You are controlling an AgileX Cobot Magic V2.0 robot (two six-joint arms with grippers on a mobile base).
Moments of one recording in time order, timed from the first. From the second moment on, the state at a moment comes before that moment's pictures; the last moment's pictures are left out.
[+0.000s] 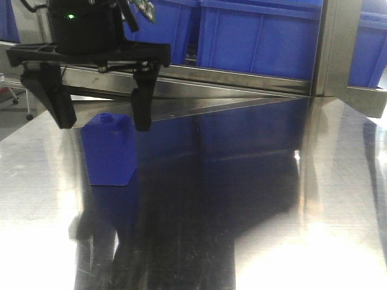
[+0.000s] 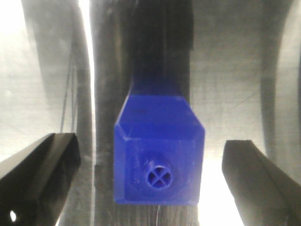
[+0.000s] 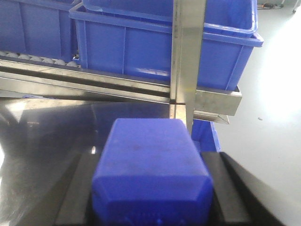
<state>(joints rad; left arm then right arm) -0.59 1.84 -1.53 0.07 1.19 -0.54 0.09 0.51 -0.56 -0.04 0.32 0.11</state>
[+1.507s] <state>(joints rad) -0.59 1.84 -1.48 0.07 1.14 -0.54 0.09 0.51 -0.56 -0.04 0.32 0.11</state>
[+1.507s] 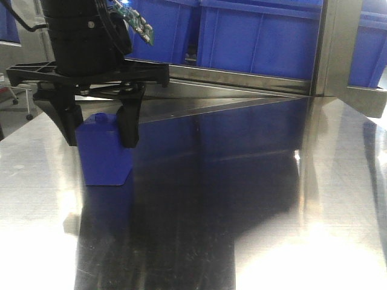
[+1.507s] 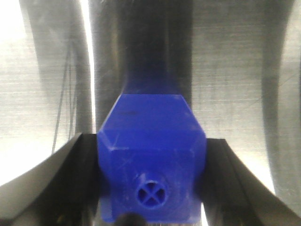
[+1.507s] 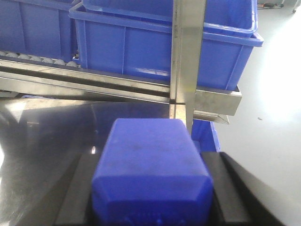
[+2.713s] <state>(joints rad) -0.31 1.17 -0.99 -0.21 0.56 0.04 0.09 0.51 -0.56 -0.04 0.32 0.11</state>
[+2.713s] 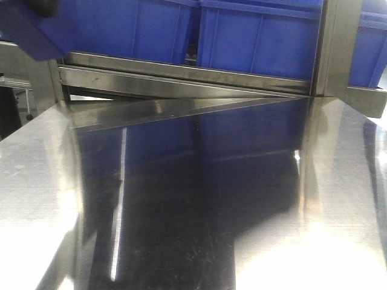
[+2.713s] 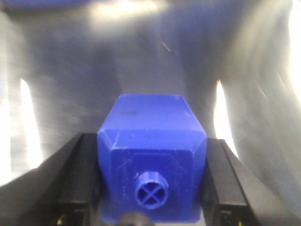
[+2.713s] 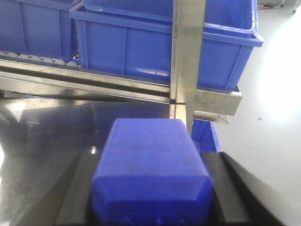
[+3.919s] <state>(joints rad) -0.01 0.52 -0.65 -0.06 0.44 0.05 0.09 0.51 -0.56 -0.04 0.32 0.11</state>
